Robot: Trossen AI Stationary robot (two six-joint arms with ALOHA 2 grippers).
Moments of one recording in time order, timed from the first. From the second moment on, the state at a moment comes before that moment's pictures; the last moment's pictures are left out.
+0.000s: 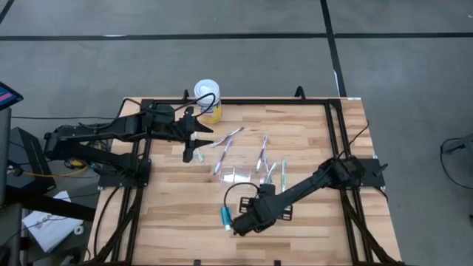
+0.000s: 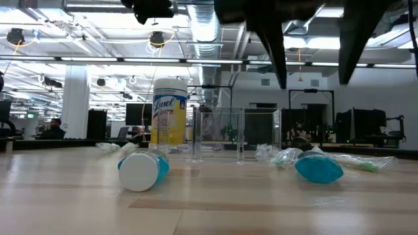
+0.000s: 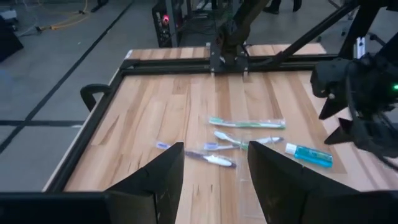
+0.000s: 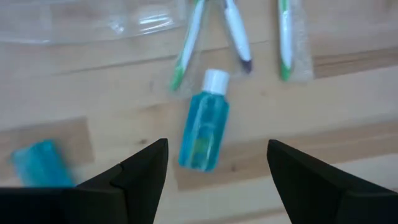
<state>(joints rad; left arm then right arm) 0.15 1.04 0.99 -0.34 0.03 0.11 0.48 2.26 2.05 -1.54 0.16 2.22</state>
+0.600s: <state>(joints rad) 0.15 1.07 0.99 -0.33 0.03 0.11 0.45 2.27 1.81 -1.28 0.12 2.24</state>
